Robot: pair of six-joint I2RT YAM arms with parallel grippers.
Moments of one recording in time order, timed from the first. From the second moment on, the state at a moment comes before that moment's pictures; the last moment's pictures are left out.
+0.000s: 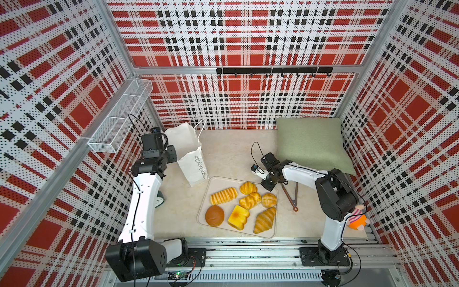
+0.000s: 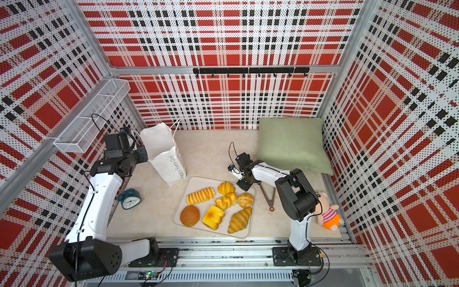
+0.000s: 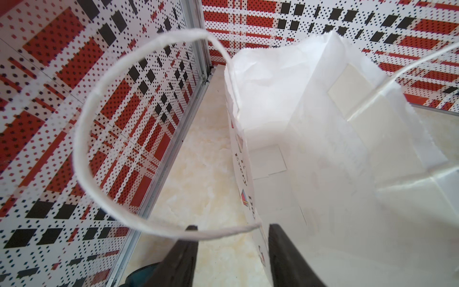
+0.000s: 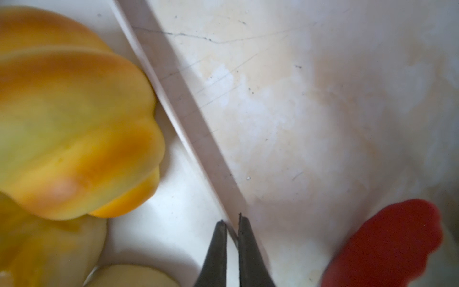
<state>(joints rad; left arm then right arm) 0.16 1.24 1.28 -0.69 -0.11 -0.08 0.55 1.88 1.21 -0.59 -0.05 -0.35</state>
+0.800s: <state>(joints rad) 0.16 1.23 1.28 -0.69 -0.12 -0.09 0.46 1.78 1.09 -0.58 -0.04 -0.03</state>
